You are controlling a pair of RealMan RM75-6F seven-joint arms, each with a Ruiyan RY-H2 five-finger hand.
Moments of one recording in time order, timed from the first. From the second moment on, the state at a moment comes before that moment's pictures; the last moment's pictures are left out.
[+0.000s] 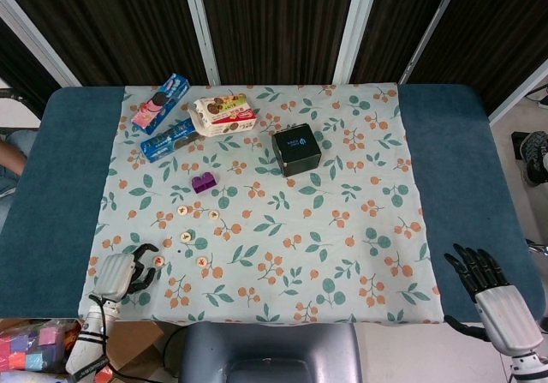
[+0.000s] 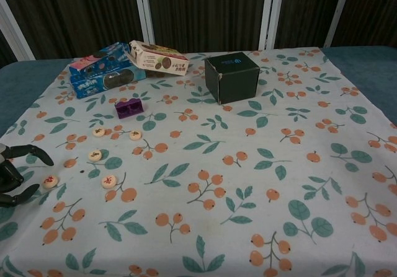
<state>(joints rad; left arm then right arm) -0.26 -1.65 -0.06 -1.18 1.45 1.24 -0.14 -0.01 -1.07 -0.10 -1.56 -1.79 1.60 0.04</state>
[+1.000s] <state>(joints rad) -0.28 -1.71 -0.06 -1.09 1.42 1.21 -0.14 -0.01 -1.07 -0.10 -1.56 -1.79 1.60 0.04</state>
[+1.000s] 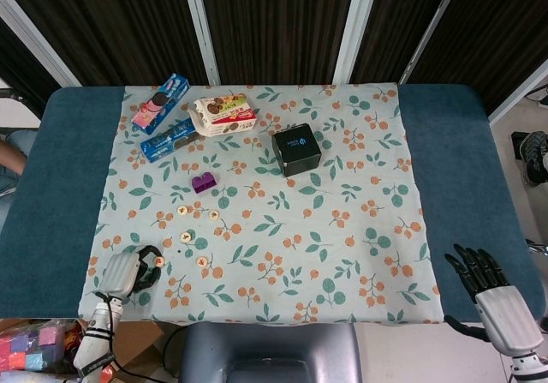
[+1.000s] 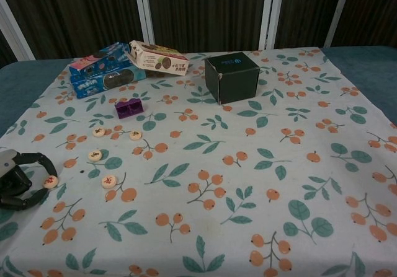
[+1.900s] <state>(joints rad) -0.39 -1.79 -0.19 -1.14 1.31 1.16 -0.05 -0.01 -1.07 -0.10 -1.56 -1.79 1.60 0.04</state>
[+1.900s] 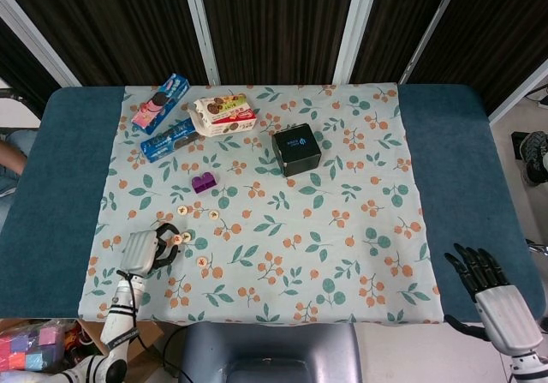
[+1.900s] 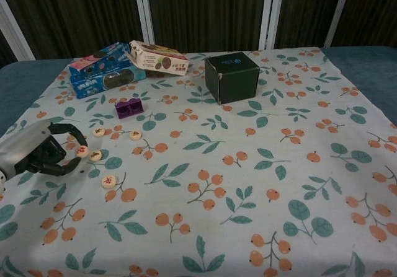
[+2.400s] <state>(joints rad) -0.43 -1.81 -0.21 -1.14 1.26 1.14 0.02 -0.01 -1.07 -0.09 -1.56 -1.78 1.60 0.05</state>
